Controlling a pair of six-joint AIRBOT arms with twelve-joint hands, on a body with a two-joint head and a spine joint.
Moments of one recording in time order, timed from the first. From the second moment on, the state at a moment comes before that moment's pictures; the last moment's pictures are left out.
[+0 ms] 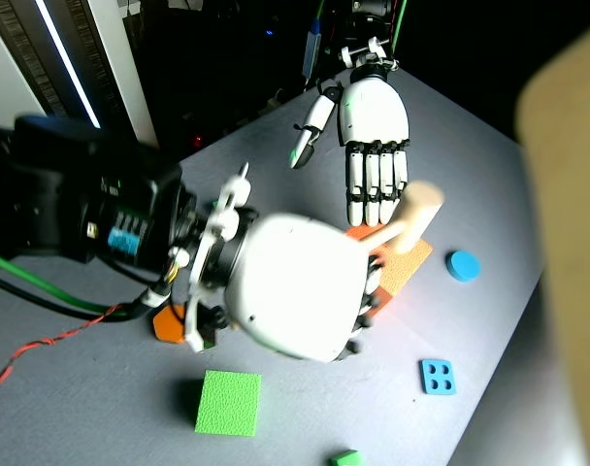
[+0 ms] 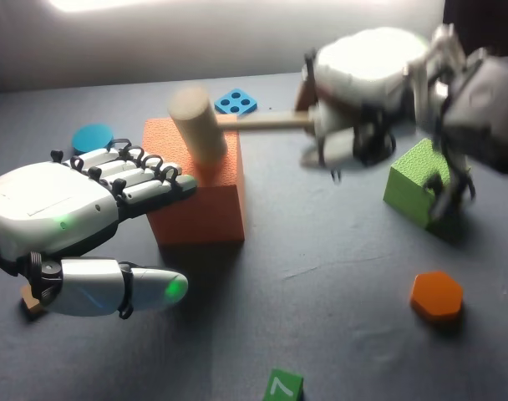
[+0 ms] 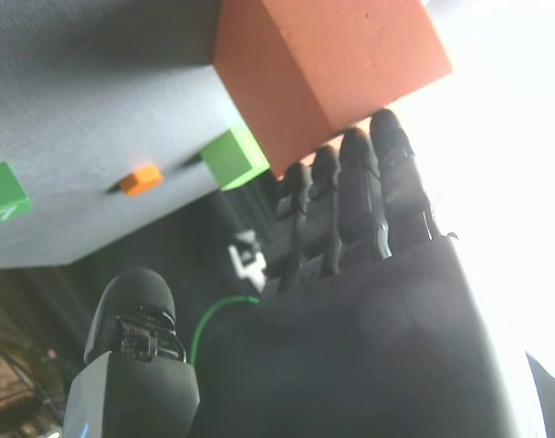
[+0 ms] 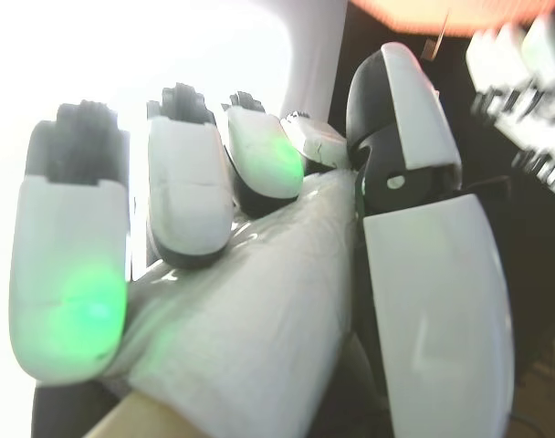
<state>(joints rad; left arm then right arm) 0.78 -0.82 0.95 0.07 -0.67 0.82 -0.29 -1.25 1.13 1.06 0.38 -1.92</state>
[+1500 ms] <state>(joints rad) 0.76 -0.82 0.96 0.08 -0.66 0.81 -0.33 -1.06 0.90 0.77 0.24 -1.99</state>
